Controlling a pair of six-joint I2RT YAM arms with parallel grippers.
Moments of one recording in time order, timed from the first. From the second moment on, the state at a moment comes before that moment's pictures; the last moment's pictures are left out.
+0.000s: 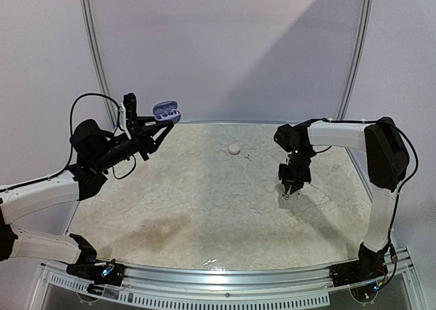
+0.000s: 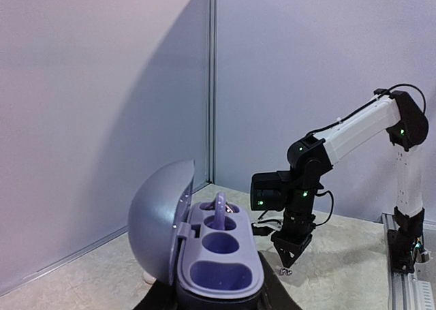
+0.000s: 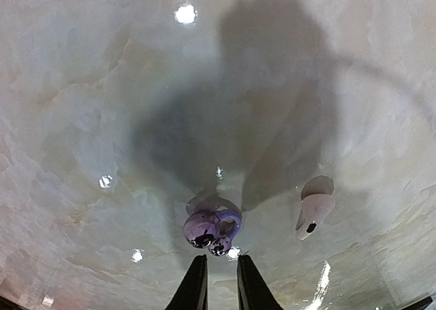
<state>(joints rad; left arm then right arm) -0.54 1.10 0.62 0.69 0.43 -0.12 0.54 1.97 1.43 -1.03 -0.05 0.72</state>
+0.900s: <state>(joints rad) -0.53 1.10 0.62 0.69 0.43 -0.11 0.54 2.01 1.40 -0.98 -0.08 0.71</state>
